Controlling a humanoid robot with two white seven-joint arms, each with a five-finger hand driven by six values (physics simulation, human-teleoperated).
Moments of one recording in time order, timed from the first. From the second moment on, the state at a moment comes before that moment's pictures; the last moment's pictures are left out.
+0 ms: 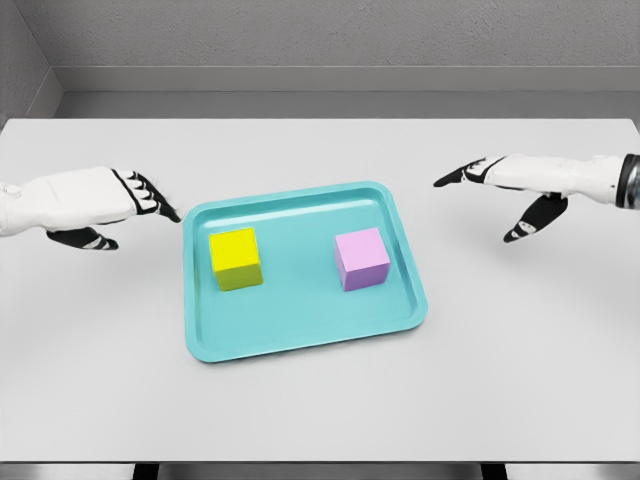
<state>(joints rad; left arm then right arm) -0.49 0.95 -0.44 -1.62 -0.39 -0.61 -0.61 -0.86 -0.90 0.93 -1.24 -0.09 -0.61 0.61</state>
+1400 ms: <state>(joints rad) -0.46 0.85 -0.48 -1.62 -0.55 -0.61 -0.61 -1.02 -0.70 1.17 -1.27 0.24 -0.61 0.61</state>
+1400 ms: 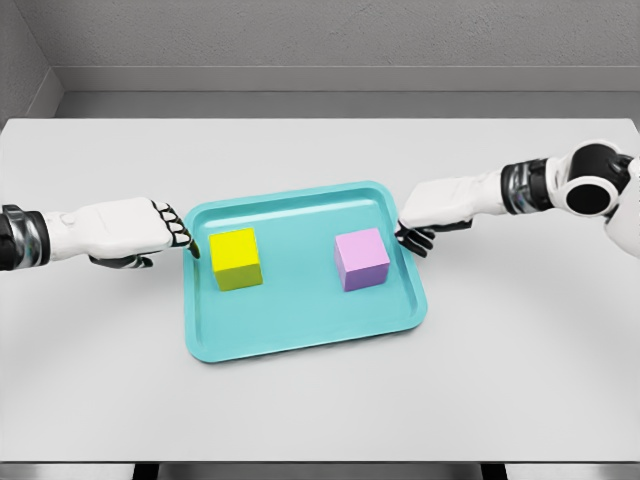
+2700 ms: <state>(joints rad) -0.50 0.72 -0.48 -1.51 -0.58 -0.61 -0.61 -1.05 -0.63 1.26 -1.33 0.24 -0.61 0.61</state>
